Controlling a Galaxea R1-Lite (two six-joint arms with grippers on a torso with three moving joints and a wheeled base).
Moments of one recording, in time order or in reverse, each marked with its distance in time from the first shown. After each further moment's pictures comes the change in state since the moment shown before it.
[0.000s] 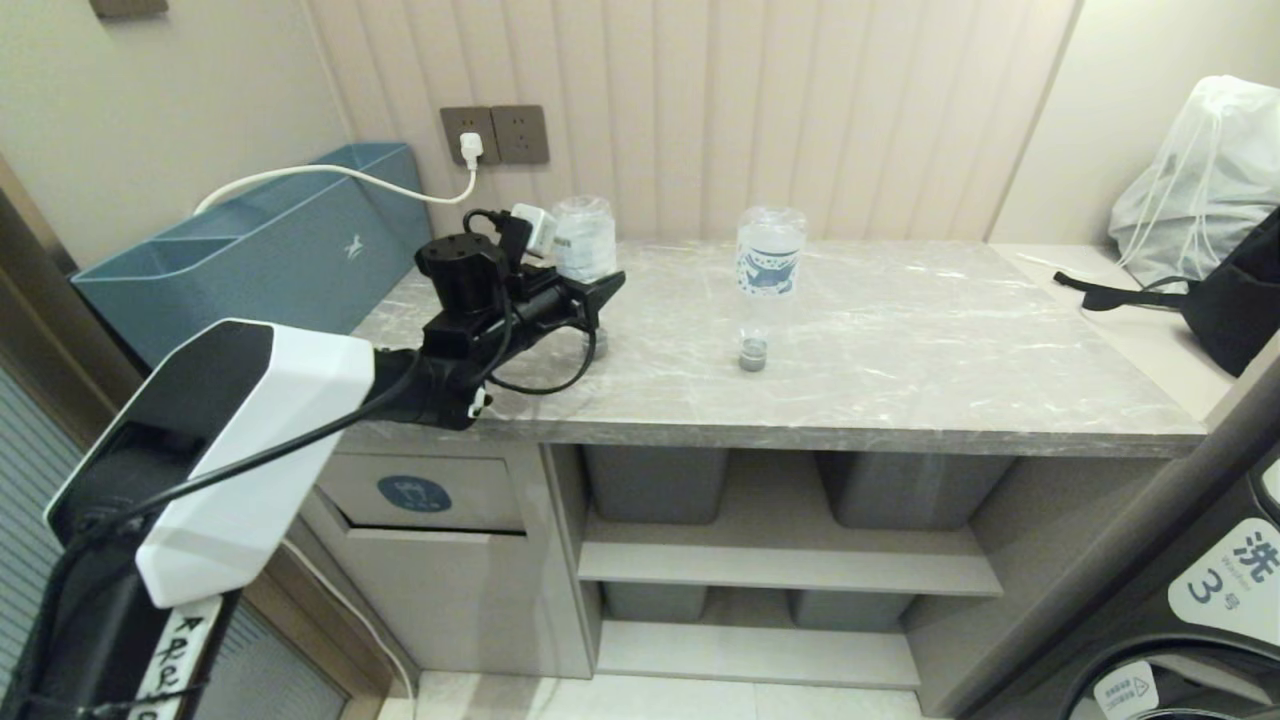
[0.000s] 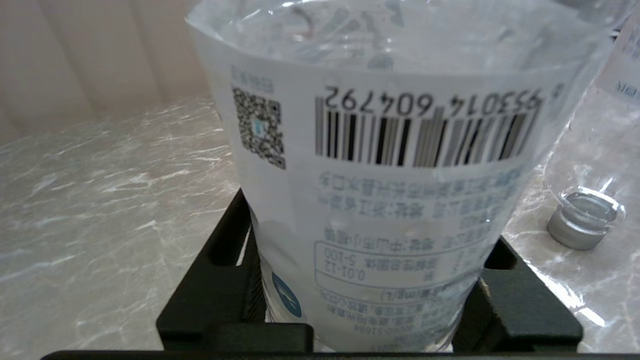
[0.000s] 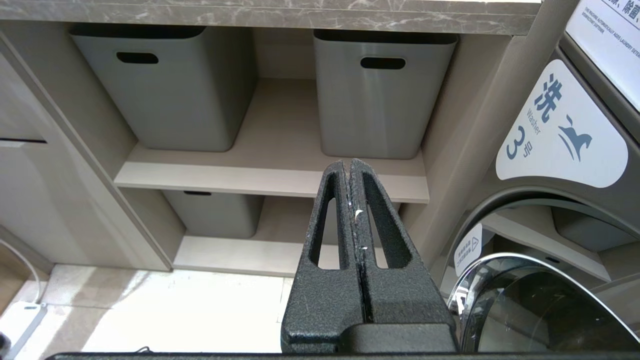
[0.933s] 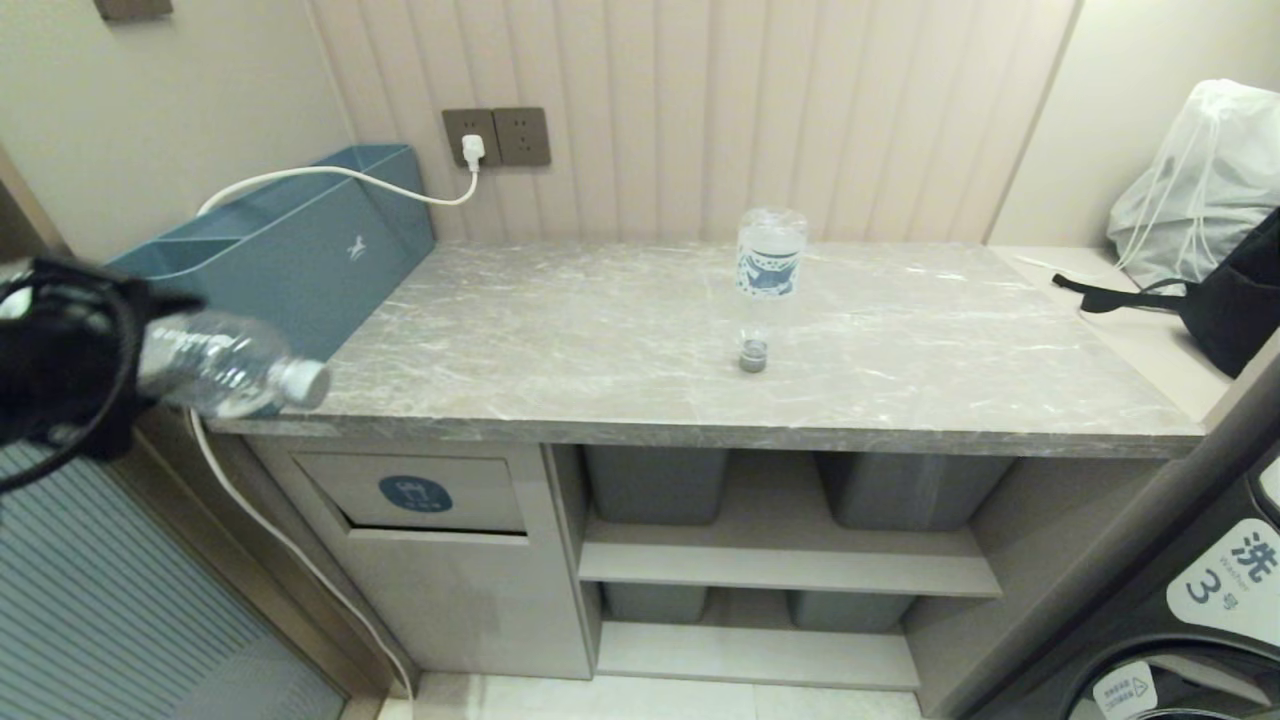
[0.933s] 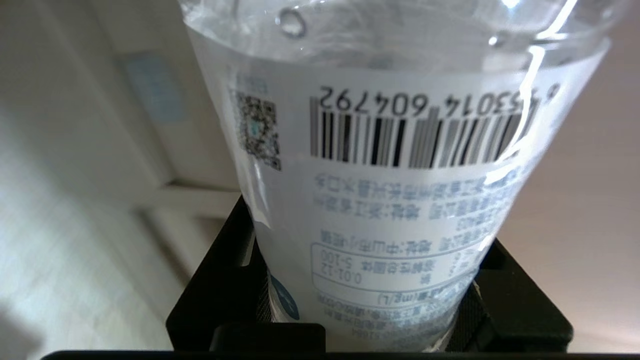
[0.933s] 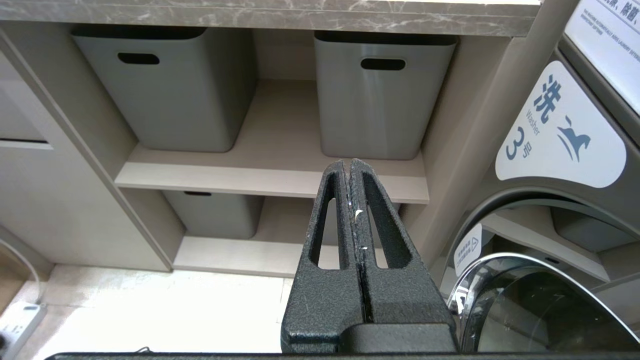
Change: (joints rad) left arm 0.290 -1.139 0.900 0.725 0.560 -1.279; right arm 0.000 0.000 0.000 0.000 0.000 0.000
